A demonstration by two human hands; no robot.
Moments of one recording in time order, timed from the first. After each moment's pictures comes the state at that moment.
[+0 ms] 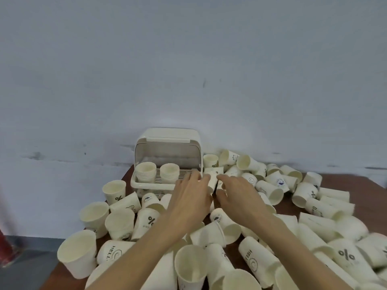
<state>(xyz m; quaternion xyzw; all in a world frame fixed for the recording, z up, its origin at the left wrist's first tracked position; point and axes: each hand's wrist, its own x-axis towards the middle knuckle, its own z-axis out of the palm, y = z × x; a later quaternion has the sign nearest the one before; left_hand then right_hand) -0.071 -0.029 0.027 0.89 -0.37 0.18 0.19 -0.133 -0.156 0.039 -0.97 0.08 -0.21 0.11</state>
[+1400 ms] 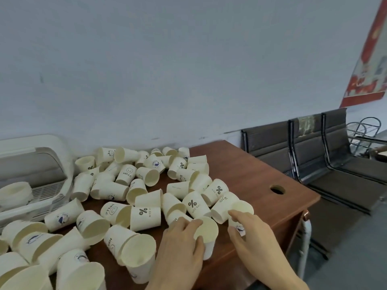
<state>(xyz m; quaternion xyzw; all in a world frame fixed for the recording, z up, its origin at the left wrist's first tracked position) -0.328 -0.184 -0.025 0.78 -0.53 0.02 0.32 -0.469 -0.295 -0.017 -0.88 0.36 -0.24 0.18</state>
